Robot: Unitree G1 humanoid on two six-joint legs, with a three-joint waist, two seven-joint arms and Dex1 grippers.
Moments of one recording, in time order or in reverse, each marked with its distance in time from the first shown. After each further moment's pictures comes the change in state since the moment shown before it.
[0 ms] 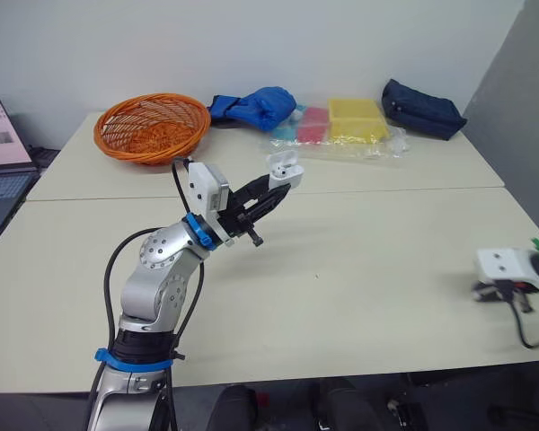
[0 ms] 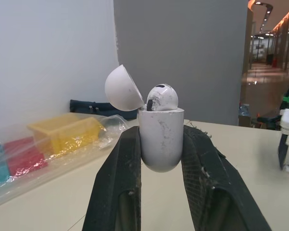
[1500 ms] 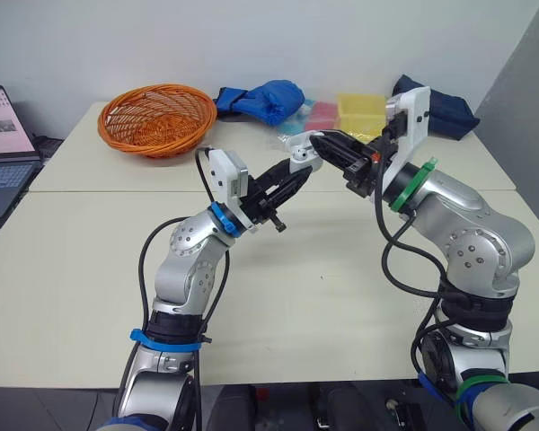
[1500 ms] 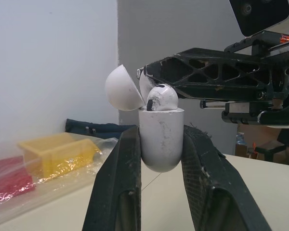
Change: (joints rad) left arm -0.108 -0.128 -0.029 0.129 0.013 -0.079 -0.002; right arm -0.228 0.824 -0.325 -0.764 0.610 0.952 -1.095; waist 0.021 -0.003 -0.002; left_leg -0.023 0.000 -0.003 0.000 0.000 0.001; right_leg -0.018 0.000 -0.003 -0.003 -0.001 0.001
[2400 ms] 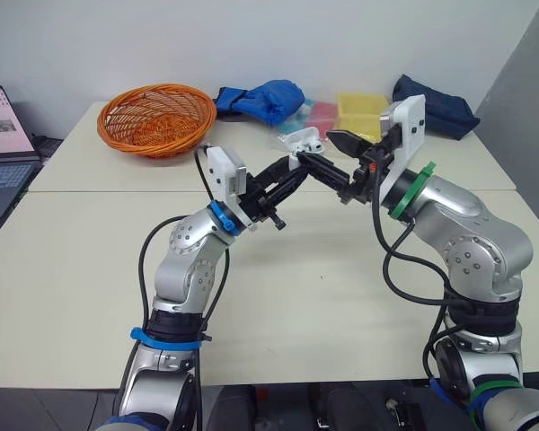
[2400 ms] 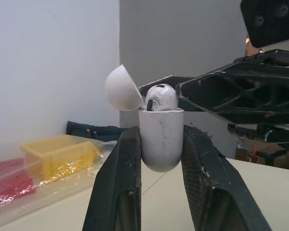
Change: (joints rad) left arm -0.010 -0.008 -0.003 0.000 -0.010 0.002 -0.002; right arm 0.043 -0.076 0.060 0.008 0.042 -0.085 0.042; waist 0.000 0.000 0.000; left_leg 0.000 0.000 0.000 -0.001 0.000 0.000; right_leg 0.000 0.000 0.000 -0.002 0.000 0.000
